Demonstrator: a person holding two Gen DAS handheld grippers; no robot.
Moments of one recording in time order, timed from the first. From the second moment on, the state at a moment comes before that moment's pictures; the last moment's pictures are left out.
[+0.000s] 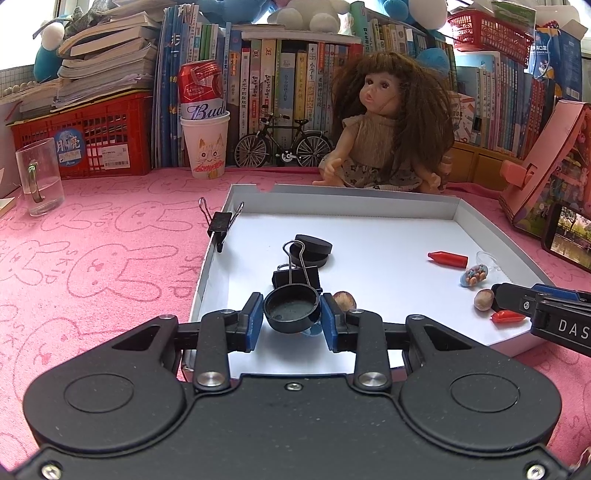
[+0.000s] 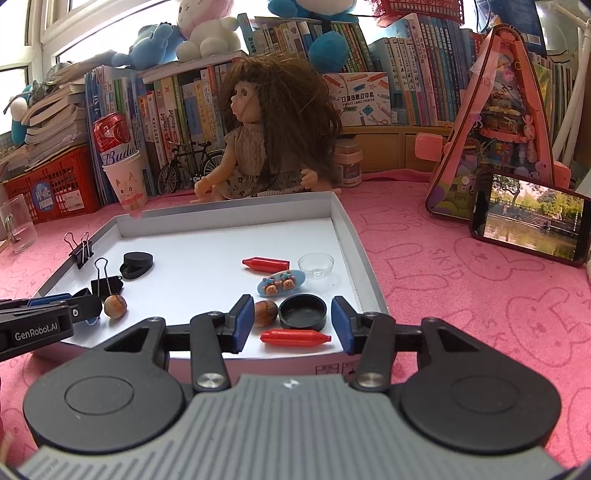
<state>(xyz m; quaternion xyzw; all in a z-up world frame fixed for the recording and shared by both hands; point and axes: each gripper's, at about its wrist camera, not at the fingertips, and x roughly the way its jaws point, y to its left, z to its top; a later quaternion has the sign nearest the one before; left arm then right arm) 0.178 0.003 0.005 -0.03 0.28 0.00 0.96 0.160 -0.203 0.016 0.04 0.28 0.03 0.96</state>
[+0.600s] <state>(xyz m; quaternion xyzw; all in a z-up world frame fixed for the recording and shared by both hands) 0.175 0.002 0.007 -0.02 0.28 0.00 0.96 0.159 -0.197 0.017 0.03 0.28 0.04 0.96</state>
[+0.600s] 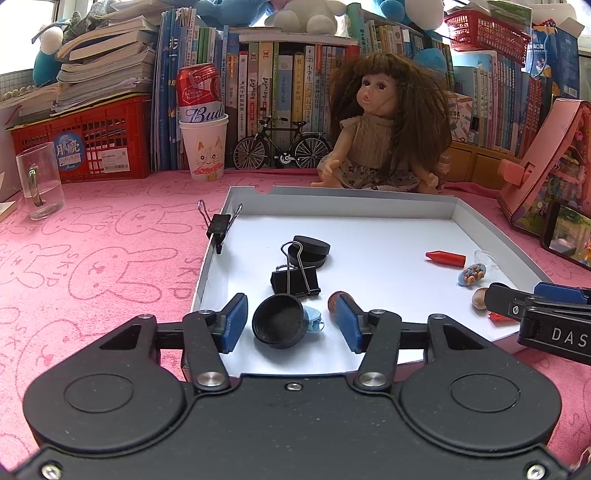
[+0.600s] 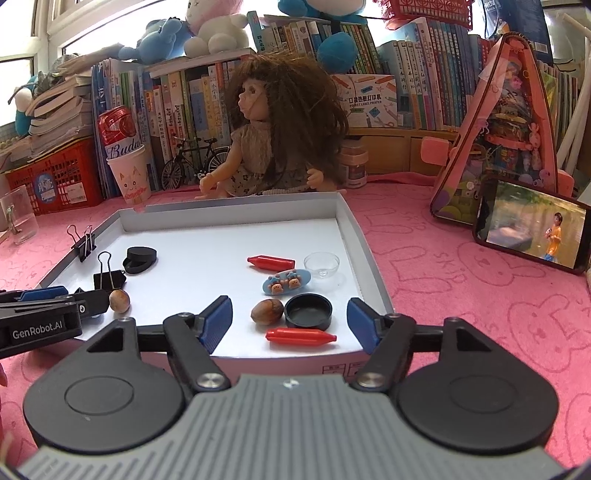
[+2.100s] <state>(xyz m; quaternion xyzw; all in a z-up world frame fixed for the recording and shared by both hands) 0.086 0.008 0.026 -0.03 0.27 -0.05 0.96 0.091 -0.202 0.028 0.02 0.27 0.05 0.96</state>
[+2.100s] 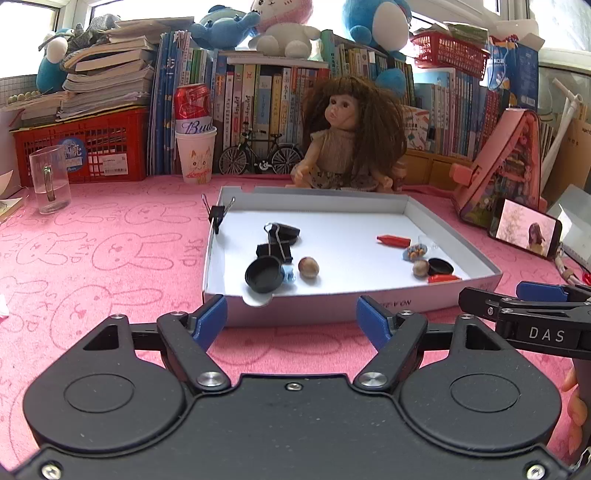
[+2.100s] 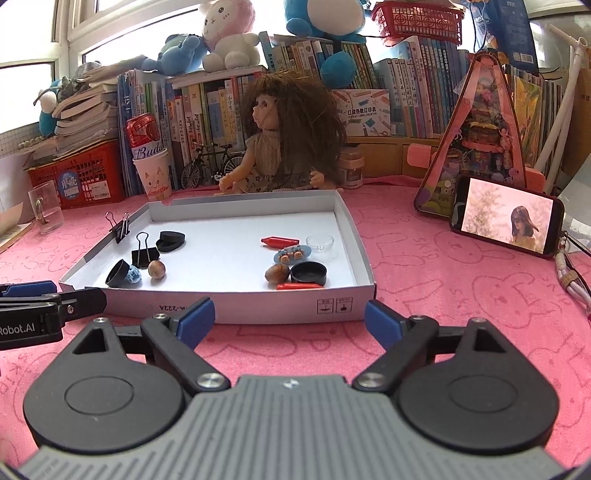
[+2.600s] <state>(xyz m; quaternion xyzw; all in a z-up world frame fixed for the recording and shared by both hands) 0.089 0.003 0.000 -0.01 0.31 -0.03 0.95 0.096 -0.203 0.007 0.02 0.31 0.01 0.95</state>
